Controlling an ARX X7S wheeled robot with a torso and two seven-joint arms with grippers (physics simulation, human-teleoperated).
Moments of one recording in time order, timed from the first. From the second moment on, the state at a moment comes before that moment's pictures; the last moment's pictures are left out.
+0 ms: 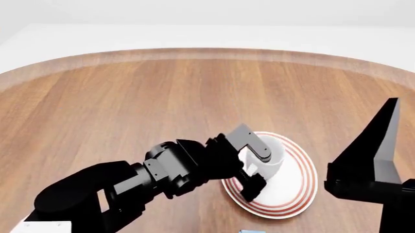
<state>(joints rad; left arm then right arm) -1.25 -0.02 1.58 -0.71 -1.18 -0.43 0.13 -0.08 0.44 -0.02 -0.79 0.21 -0.23 0.45</state>
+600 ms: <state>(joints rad) -1.35 -0.25 1.55 -0.27 -1.27 -0.51 -0.07 -0.09 0.44 -0.02 -0.82 0.19 -0.22 0.46</state>
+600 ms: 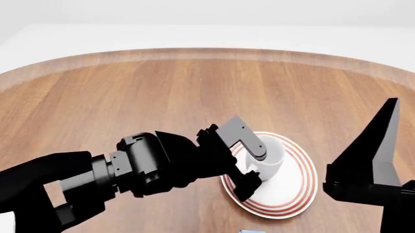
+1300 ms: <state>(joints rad) -1.46 -0.74 1.30 0.47 -1.44 -0.41 -0.34 -0.09 0.45 -0.04 -0.83 0.17 -0.20 0.46</state>
